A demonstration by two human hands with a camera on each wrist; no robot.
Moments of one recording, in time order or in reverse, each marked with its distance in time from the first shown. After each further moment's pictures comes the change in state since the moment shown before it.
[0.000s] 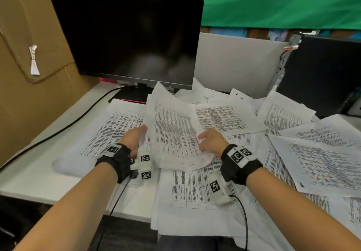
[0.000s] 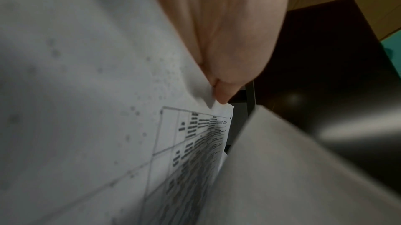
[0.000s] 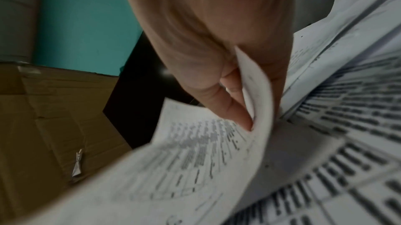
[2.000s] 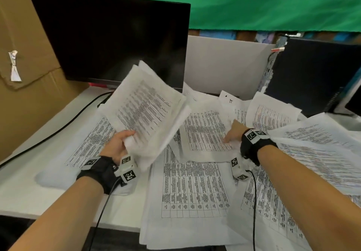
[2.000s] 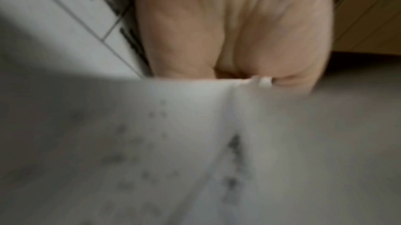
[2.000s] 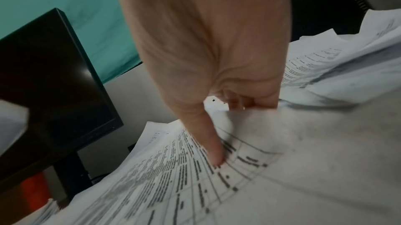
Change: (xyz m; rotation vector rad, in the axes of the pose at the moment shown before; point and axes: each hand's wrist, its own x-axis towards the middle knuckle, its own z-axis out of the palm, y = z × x) left_hand -0.024 0.004 0.002 -0.304 -0.160 0.057; right_hand 0.058 0.066 -0.092 -0.226 0.060 0.233
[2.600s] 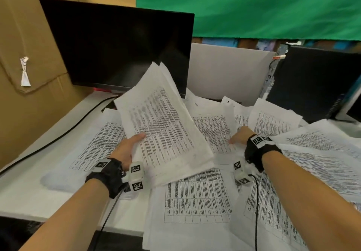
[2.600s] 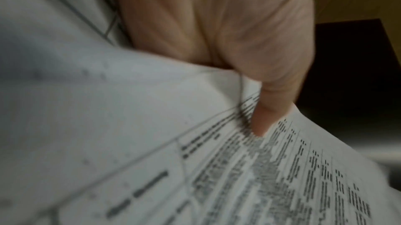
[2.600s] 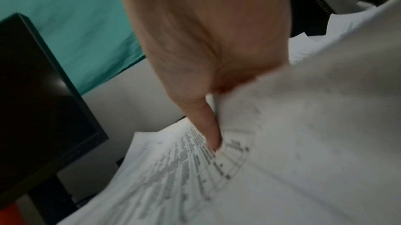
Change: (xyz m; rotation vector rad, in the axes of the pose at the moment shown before) left_hand -0.010 -0.001 0.012 0.167 0.018 0.030; right_hand -0.002 0.010 -0.003 0.077 0.136 0.021
